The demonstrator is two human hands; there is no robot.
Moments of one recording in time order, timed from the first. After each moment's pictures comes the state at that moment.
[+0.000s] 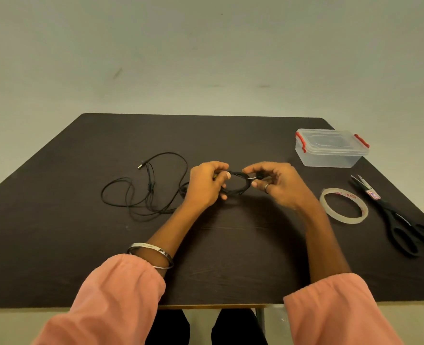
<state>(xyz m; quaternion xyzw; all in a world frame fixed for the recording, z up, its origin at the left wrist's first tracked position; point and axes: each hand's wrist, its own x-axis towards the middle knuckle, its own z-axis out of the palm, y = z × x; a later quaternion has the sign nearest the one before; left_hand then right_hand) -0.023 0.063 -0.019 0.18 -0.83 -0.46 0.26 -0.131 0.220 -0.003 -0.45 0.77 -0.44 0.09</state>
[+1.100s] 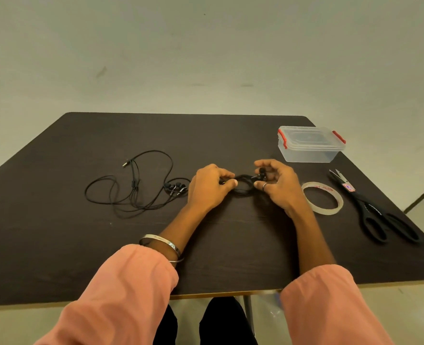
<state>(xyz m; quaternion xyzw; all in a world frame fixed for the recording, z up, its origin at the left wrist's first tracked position) -0.044 0.090 -0.030 0.17 -0.91 -0.30 0.22 -0.139 0.249 -0.014 -0.27 0.81 -0.51 0.07</state>
